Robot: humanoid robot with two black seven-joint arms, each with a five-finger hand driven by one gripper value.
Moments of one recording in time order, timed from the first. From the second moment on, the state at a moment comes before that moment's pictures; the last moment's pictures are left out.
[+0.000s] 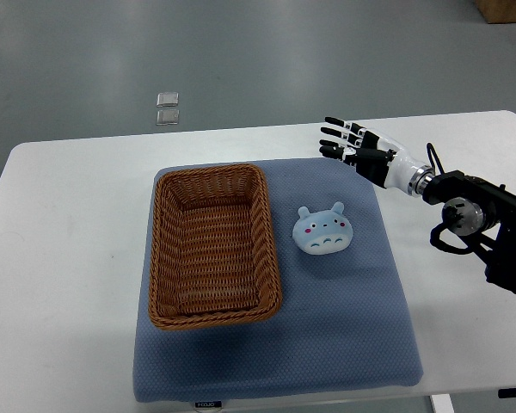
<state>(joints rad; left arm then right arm) 0.04 0.00 -0.12 -0.10 0.07 -0.04 -0.03 0.79 -0.24 0.55 0.61 -0.22 0.40 0.19</state>
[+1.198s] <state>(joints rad) 0.03 0.00 -0.11 -0.11 0.07 -0.04 0.00 0.83 -0.37 0.54 0.76 -1.20 0.50 0.50</state>
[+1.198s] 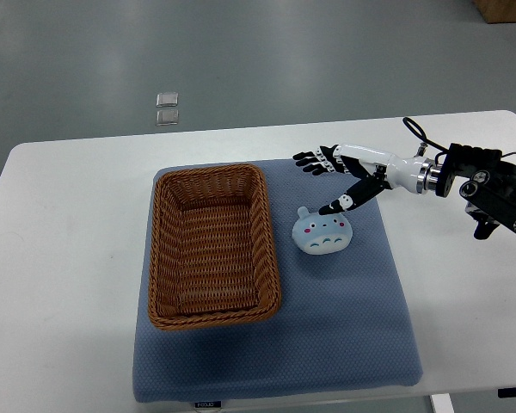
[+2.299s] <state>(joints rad) 0.03 0.00 -0.12 -0.11 0.07 -0.04 0.00 0.91 -0.39 0.25 0.78 -1.36 0.34 0.54</state>
